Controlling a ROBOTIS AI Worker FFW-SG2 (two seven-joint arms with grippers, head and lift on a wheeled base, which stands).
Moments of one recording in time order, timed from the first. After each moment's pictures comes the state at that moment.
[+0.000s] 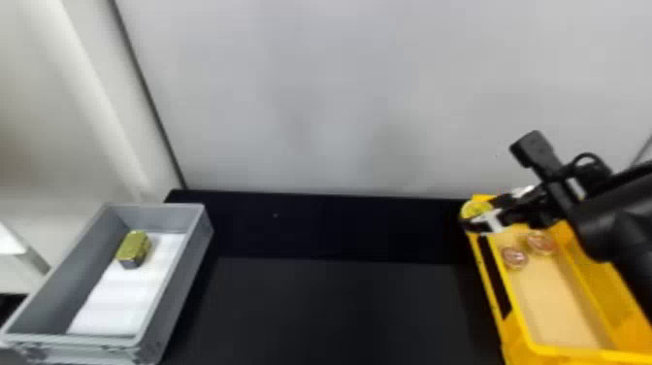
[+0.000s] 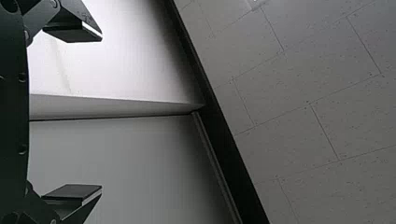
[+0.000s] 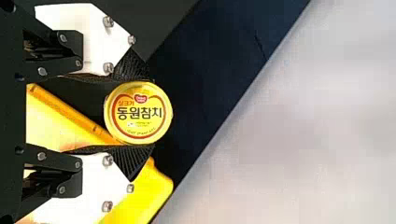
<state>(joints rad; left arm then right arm) -0.53 0.43 0.16 -2.00 0.05 -0.12 0.26 -0.51 -0.36 0.18 -1.33 0.42 0.83 0.84</state>
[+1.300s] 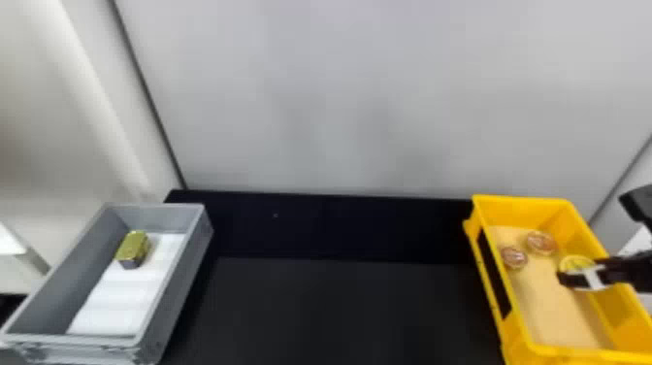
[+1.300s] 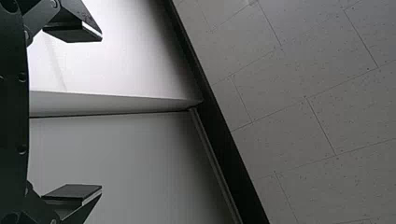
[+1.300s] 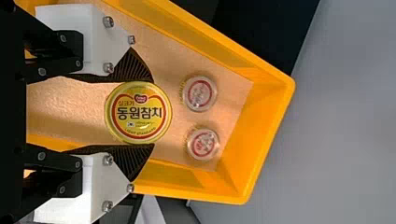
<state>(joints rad) -0.55 0.44 0.15 -2.01 0.05 -0.11 0.25 -0.29 -0.39 -0.18 -1.40 0.61 0.92 0.90</state>
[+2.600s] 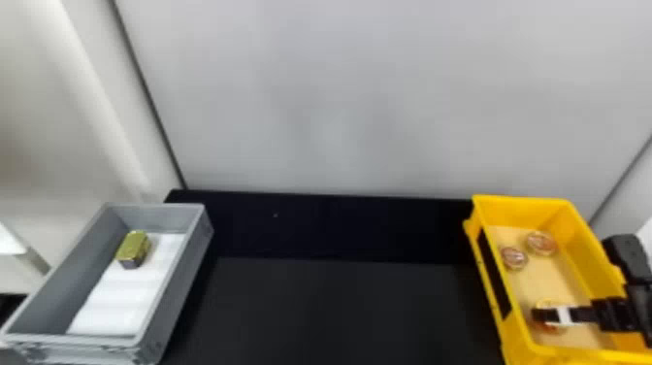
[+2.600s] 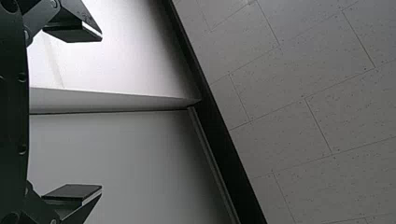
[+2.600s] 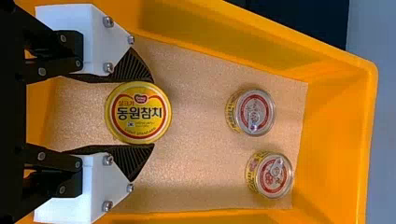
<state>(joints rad) -0.55 0.44 0.14 -2.01 0.05 -0.11 0.25 -0.33 -0.33 -0.23 -1.11 0.39 0.88 0.70</state>
